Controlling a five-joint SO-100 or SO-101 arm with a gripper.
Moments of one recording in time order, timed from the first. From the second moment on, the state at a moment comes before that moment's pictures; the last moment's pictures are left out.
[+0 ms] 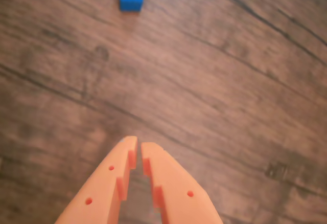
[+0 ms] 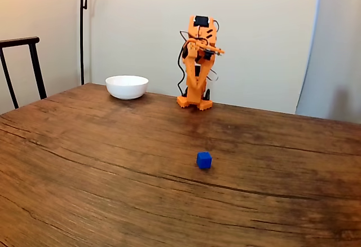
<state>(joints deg) -4.1 134.2 127.2 58.8 113.6</state>
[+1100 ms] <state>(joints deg) -8.7 114.2 142.5 4.8 108.8</state>
